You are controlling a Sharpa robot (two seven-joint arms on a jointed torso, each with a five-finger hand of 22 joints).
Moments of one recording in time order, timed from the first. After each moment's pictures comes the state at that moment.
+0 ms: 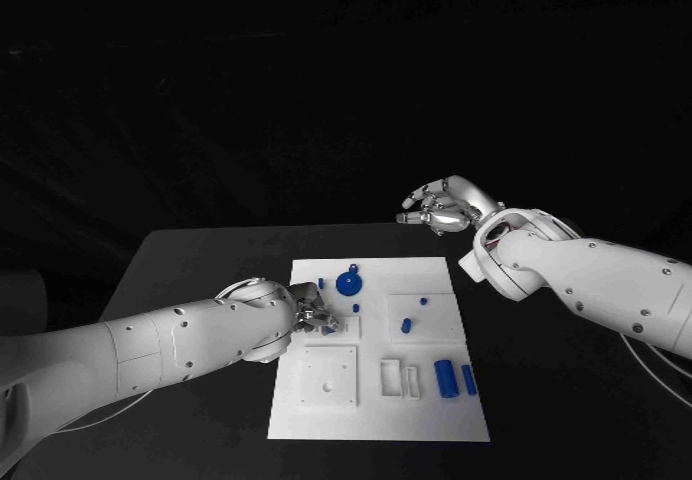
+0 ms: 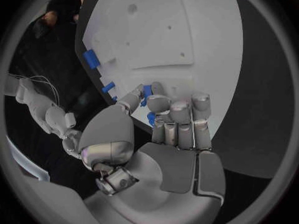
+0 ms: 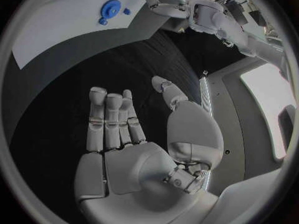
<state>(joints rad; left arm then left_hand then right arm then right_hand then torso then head) 1.23 -0.52 -0.24 1.20 -1.08 -0.14 -0.40 0.82 -0.07 0.60 -0.16 0.08 1.21 -0.02 0.41 0.95 1.40 -0.14 1.08 0.64 1.19 -0.20 1.45 0.60 0.06 0.98 -0.15 1.11 1.31 1.27 -0.73 0.01 1.33 -1.01 -0.48 0.01 0.88 -0.20 0.41 -0.23 0.57 0.88 0.15 0.22 0.56 0.87 0.05 1.21 0.99 1.12 -0.06 1.16 0.93 0.21 1.12 -0.02 0.87 1.30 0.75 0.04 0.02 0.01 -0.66</state>
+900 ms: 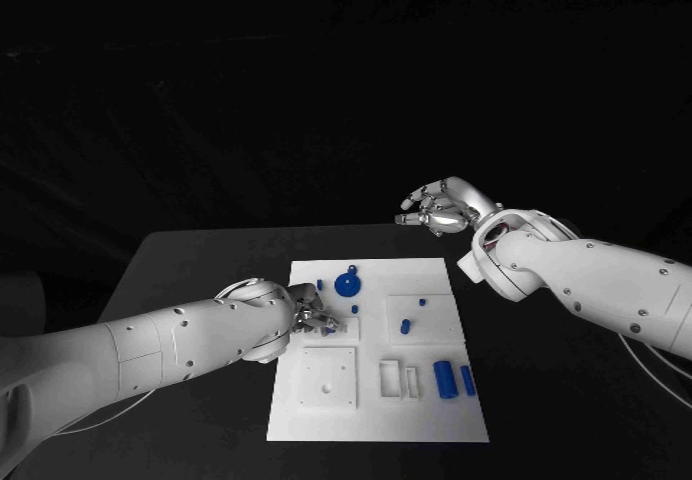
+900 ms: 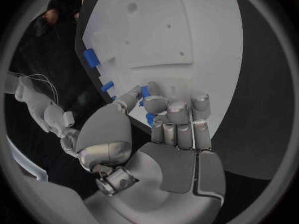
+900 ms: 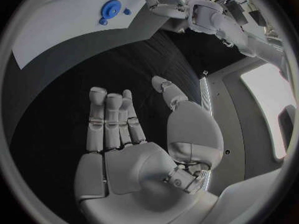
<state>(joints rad) 1.23 -0.51 -0.24 1.19 -1.06 -0.13 -0.39 0.80 -0.21 0.62 -0.04 0.06 1.25 -0.04 0.41 0.95 1.40 -0.14 1.08 0.63 1.21 -0.23 1.45 0.60 0.08 0.98 -0.15 1.11 1.31 1.27 -0.72 0.01 1.33 -1.01 -0.47 0.01 0.88 -0.20 0.41 -0.23 0.57 0.88 0.15 0.22 0.56 0.87 0.05 1.21 0.98 1.12 -0.06 1.16 0.92 0.21 1.11 -0.02 0.87 1.31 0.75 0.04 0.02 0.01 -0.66</state>
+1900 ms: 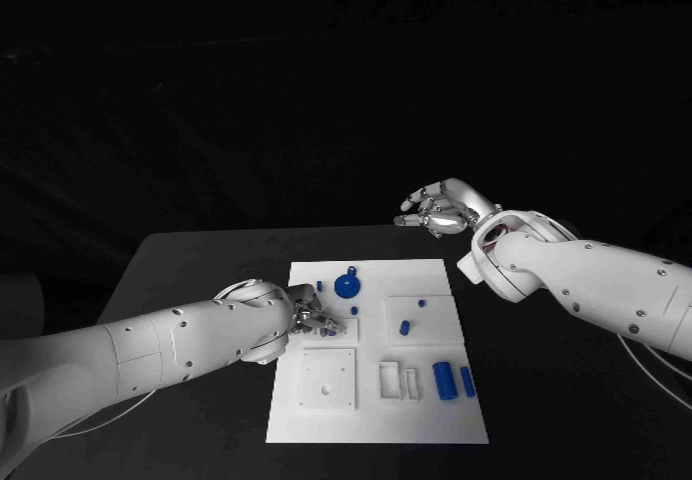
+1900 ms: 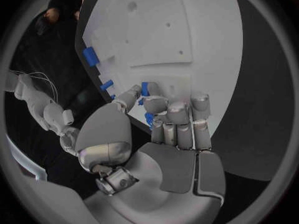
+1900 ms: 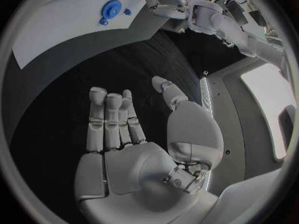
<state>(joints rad) 1.23 -0.51 -0.24 1.18 -1.05 -0.14 -0.39 0.79 -0.20 0.53 -0.03 0.06 1.24 -0.03 0.42 0.96 1.40 -0.14 1.08 0.63 1.21 -0.23 1.45 0.60 0.08 0.97 -0.14 1.12 1.31 1.27 -0.72 0.01 1.33 -1.01 -0.47 0.01 0.88 -0.20 0.41 -0.22 0.57 0.88 0.15 0.22 0.56 0.87 0.05 1.21 0.98 1.11 -0.06 1.16 0.92 0.21 1.11 -0.01 0.86 1.31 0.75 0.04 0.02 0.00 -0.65</state>
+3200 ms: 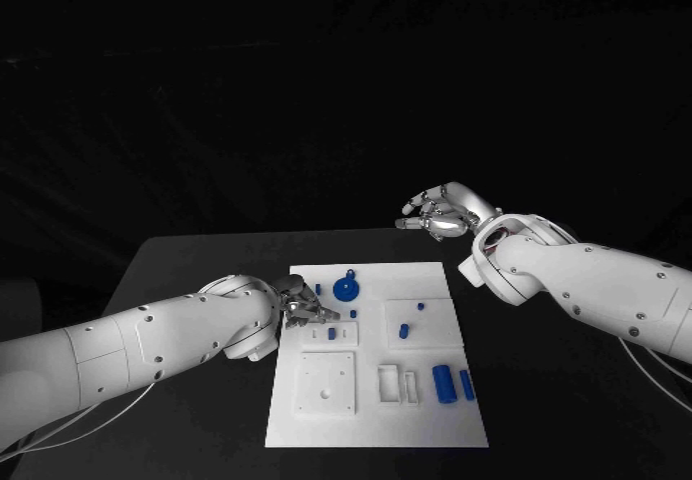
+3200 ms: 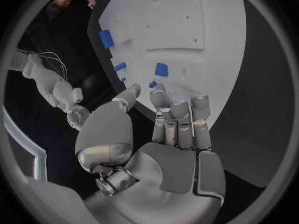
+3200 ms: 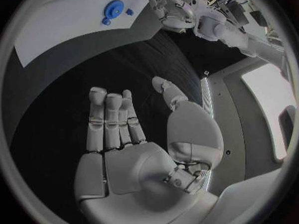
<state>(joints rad) 1.24 -0.60 -0.17 1.27 -0.96 -0.16 -0.36 0.86 -0.19 0.45 -0.02 0.10 1.06 0.02 0.27 0.86 1.34 -0.09 1.05 0.62 1.16 -0.19 1.42 0.59 0.08 0.94 -0.13 1.09 1.30 1.27 -0.73 0.01 1.32 -1.01 -0.47 0.01 0.87 -0.20 0.40 -0.22 0.57 0.88 0.15 0.22 0.56 0.86 0.05 1.22 0.98 1.11 -0.06 1.16 0.92 0.21 1.11 -0.01 0.86 1.31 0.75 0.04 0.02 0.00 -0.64</state>
